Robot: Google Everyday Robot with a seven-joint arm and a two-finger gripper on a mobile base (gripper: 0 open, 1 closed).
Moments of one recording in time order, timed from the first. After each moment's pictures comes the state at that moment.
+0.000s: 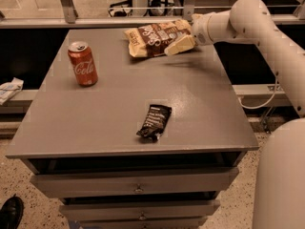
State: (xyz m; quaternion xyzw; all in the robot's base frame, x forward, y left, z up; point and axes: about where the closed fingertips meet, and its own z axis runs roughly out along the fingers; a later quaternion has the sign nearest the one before) arm 0.822 -0.135 0.890 -0.43 0.73 0.10 0.52
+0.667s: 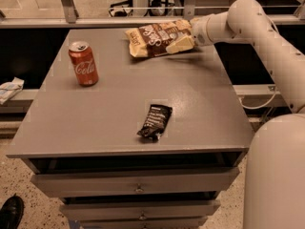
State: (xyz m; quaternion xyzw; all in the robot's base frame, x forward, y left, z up) arm 0.838 -0.141 0.875 -0.42 0.75 0.10 0.51
